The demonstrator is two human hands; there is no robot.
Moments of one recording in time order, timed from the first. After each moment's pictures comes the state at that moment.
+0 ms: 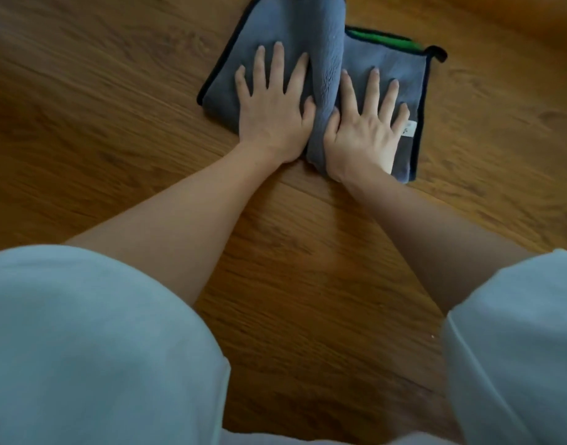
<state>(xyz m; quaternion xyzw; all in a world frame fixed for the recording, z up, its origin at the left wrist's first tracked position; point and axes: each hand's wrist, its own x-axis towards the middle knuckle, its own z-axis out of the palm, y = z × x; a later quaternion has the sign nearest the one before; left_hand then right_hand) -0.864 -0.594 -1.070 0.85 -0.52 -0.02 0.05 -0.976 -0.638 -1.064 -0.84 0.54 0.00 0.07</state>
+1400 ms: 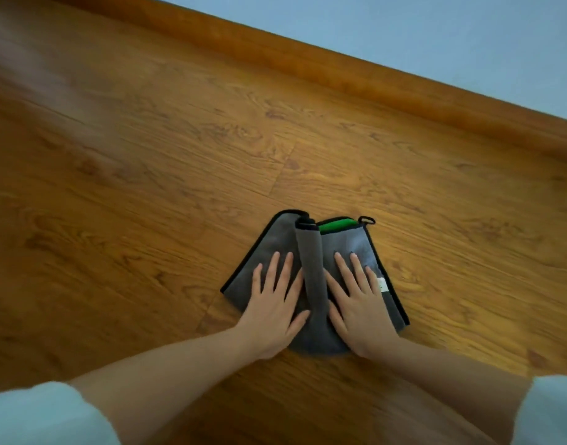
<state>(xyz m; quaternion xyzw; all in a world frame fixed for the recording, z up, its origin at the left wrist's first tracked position) -0.981 -0.357 -1.047 0.75 -0.64 -0.15 -0.05 -1.143 -0.465 -1.056 -0.94 0.31 0.06 0.09</state>
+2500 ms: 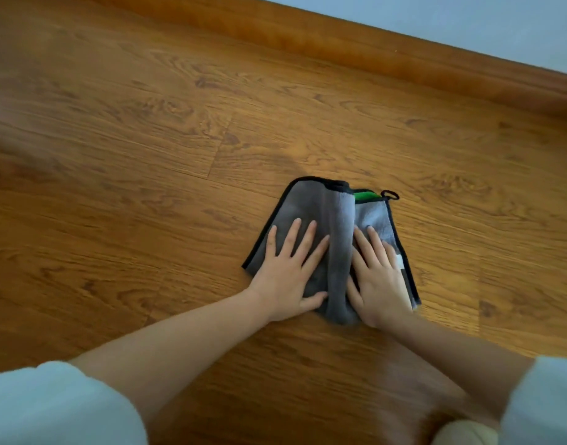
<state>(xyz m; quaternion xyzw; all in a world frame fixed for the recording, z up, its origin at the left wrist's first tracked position) -1.034 -0.436 -1.047 0.65 -0.75 -0.12 -0.07 -1.214 -0.506 -1.054 -0.91 0.41 0.04 0.09</state>
